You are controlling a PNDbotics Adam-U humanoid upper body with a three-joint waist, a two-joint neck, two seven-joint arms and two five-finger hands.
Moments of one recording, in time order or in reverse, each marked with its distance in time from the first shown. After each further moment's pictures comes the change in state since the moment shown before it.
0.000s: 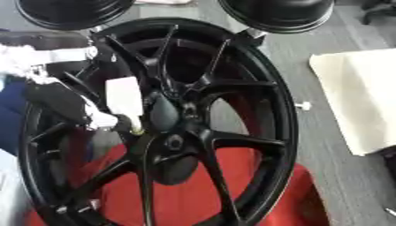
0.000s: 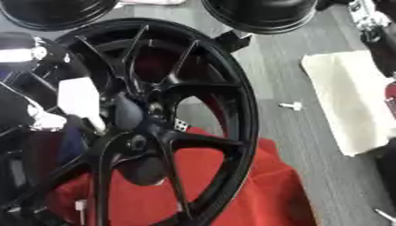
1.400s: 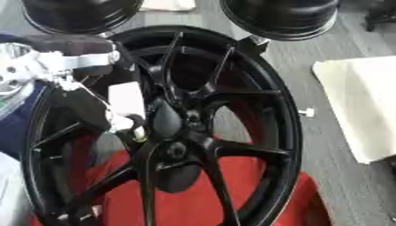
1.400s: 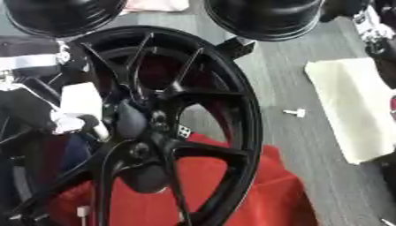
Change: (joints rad) left arm -0.043 -0.052 -0.011 0.003 -0.058 -0.001 -0.001; right arm -0.004 0.010 0.000 0.006 0.000 0.004 0.000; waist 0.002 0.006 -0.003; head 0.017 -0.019
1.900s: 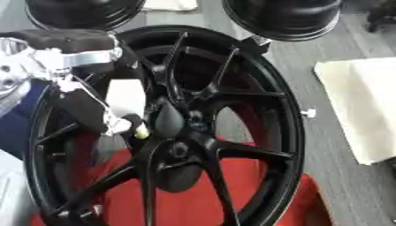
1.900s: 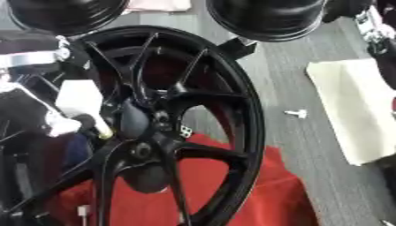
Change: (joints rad) left arm -0.002 0.021 0.008 -0.055 0.000 -0.001 -0.001; right arm 0.001 0.006 0.000 0.000 0.000 0.003 -0.006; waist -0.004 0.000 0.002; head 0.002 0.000
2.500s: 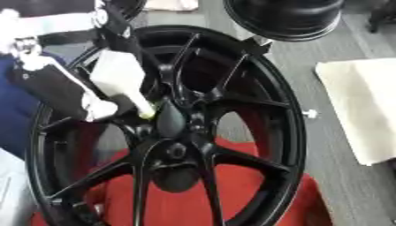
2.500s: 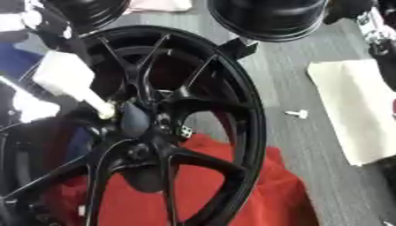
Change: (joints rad) left arm -0.033 0.048 0.150 -0.118 0.080 0.038 0.038; right arm 0.003 0.001 0.000 0.000 -0.001 -0.001 -0.005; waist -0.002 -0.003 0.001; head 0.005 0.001
